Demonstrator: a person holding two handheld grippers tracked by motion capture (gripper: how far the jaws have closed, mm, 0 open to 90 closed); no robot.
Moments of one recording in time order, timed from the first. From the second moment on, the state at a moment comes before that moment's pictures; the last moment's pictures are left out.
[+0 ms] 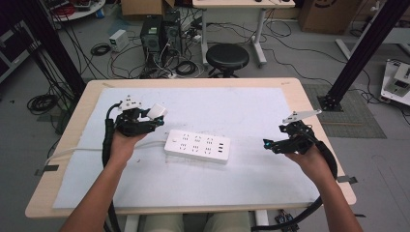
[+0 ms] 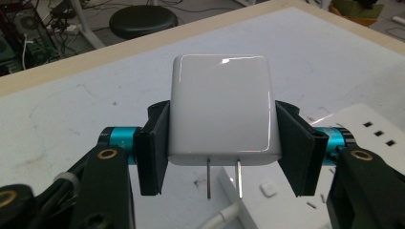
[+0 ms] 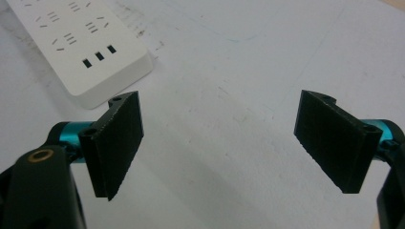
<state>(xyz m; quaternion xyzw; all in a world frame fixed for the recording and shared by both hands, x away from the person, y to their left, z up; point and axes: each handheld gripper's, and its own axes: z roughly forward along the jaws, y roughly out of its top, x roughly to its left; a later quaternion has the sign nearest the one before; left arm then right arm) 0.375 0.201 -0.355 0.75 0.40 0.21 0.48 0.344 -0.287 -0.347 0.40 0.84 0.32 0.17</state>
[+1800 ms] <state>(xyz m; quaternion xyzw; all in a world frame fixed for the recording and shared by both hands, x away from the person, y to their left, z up) 0.306 0.140 -0.355 0.85 0.12 0.15 0.49 0.326 -0.259 -0.359 0.37 0.85 0.38 0.07</state>
